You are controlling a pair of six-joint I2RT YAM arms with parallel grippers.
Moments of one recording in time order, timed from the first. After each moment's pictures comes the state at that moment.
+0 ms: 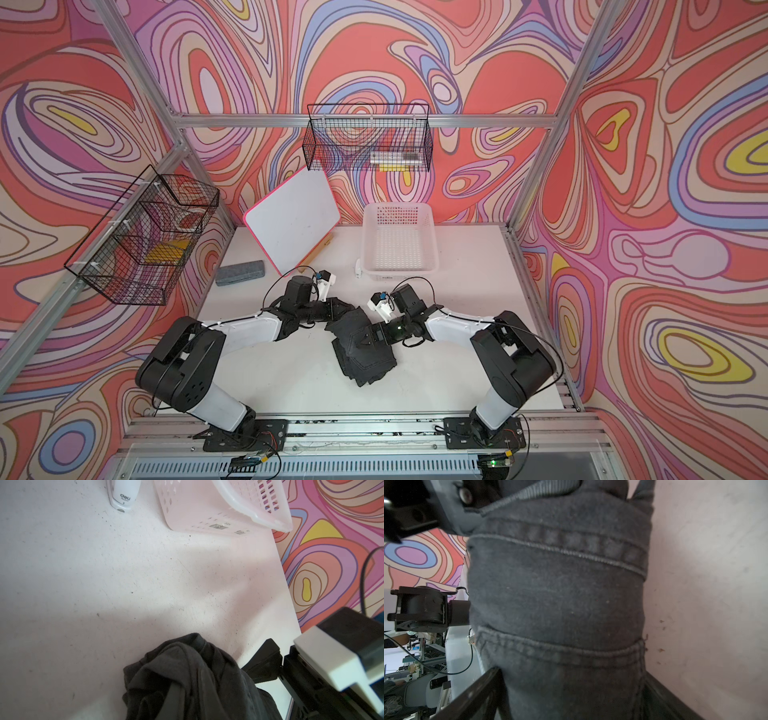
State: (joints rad) left arm -0.43 1.59 0.70 0.22 0.48 -0.51; right arm 0.62 1.66 0.80 -0.12 -0.68 0.27
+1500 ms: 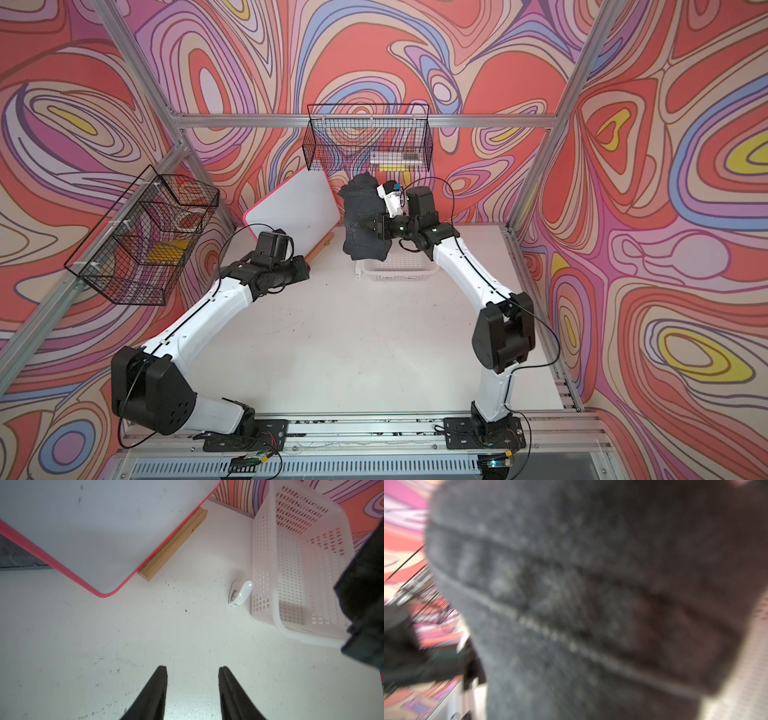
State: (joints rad) left arm -0.29 1.45 1.22 -0.60 -0.04 -0.52; right arm 0.36 1.94 1.81 -0.28 -0.58 0.26
